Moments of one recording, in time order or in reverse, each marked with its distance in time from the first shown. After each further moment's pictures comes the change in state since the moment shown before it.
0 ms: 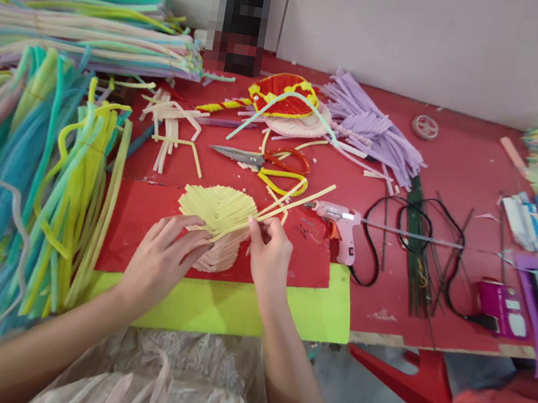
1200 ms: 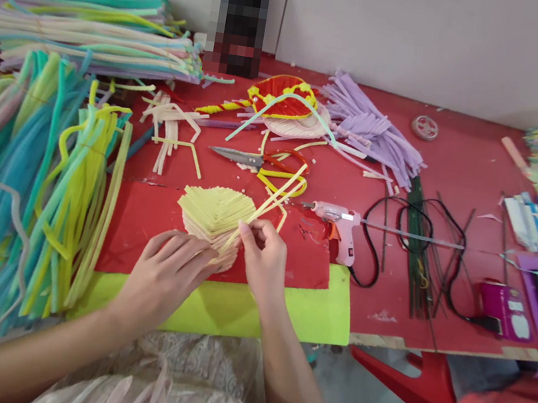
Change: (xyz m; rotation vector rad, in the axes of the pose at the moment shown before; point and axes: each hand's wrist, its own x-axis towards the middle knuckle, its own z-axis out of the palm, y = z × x) left_hand -0.003 0.025 -0.015 0.145 -0.044 0.176; right_hand -0.008 -0.019 -0.003 0.247 -0.147 0.065
